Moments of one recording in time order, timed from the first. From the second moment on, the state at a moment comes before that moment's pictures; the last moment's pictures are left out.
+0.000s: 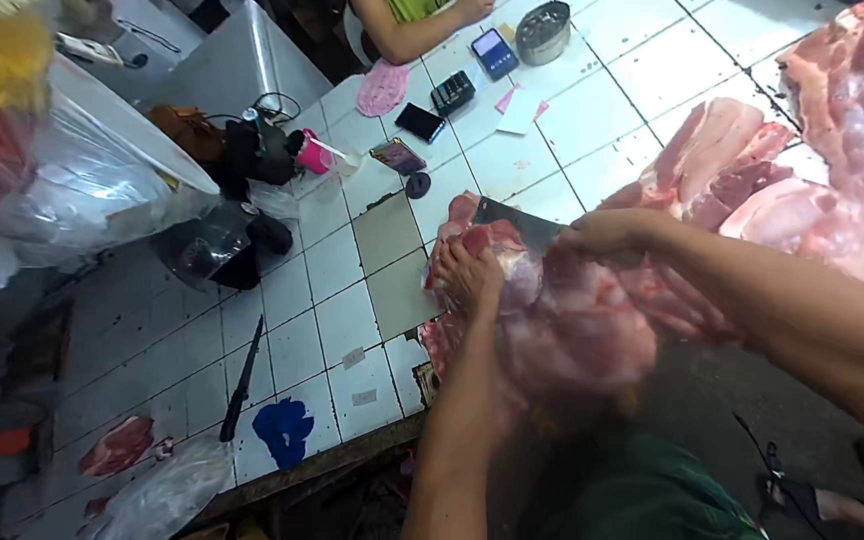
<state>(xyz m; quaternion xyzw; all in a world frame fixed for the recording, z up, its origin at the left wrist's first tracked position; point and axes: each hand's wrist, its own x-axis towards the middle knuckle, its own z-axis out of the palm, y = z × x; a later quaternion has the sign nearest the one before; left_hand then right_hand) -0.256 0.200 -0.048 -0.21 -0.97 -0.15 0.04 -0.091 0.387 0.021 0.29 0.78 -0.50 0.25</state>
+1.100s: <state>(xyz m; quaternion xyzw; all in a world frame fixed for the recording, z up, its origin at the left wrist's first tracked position) -0.264 0.240 0.006 -0.36 -0.93 -0.01 -0.04 0.124 0.184 -0.003 0.47 0.62 -0.62 0.04</state>
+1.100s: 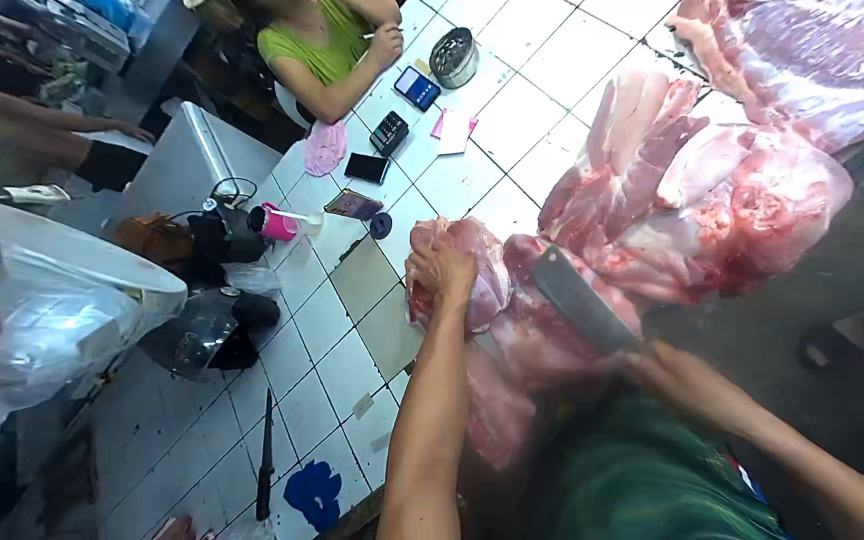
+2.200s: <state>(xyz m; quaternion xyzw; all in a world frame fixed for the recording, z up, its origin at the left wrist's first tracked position) -0.335 0.082 0.003 -0.15 -0.92 -0.33 -0.17 0.052 0.163 0.028 0.44 0.78 -0.44 0.08</state>
